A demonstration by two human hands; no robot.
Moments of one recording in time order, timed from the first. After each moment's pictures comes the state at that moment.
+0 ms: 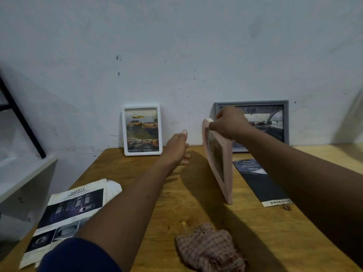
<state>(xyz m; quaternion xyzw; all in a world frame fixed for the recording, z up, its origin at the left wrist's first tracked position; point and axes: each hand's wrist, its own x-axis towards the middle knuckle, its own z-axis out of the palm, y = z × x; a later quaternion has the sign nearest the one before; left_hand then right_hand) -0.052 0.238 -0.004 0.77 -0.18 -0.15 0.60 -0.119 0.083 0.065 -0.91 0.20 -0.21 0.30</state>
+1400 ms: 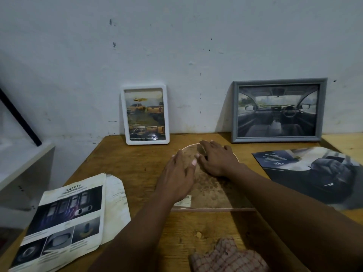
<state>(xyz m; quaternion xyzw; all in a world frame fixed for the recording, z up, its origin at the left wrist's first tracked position) -0.014 0.267 -0.124 0.92 -0.22 -0.06 0.32 -0.020 0.084 -0.109 -0.99 0.07 -0.06 0.13</state>
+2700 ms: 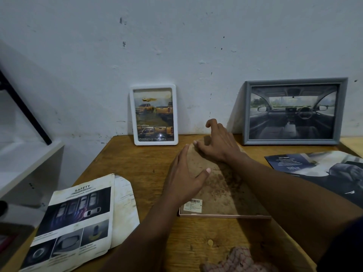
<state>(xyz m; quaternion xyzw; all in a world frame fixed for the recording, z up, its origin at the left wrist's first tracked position) -0.012 0.271 -0.124 0.87 -0.23 -0.01 0.44 0.031 0.084 -0.095 -0.96 0.07 -0.21 0.19</state>
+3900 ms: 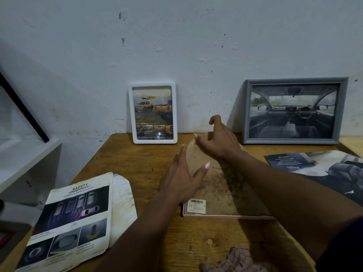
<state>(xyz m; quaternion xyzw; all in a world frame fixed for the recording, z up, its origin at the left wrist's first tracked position) -0.009 0.273 -0.121 0.92 -0.20 -0.07 0.33 0.028 0.083 -0.089 -0.94 0.10 -0.22 0.24</state>
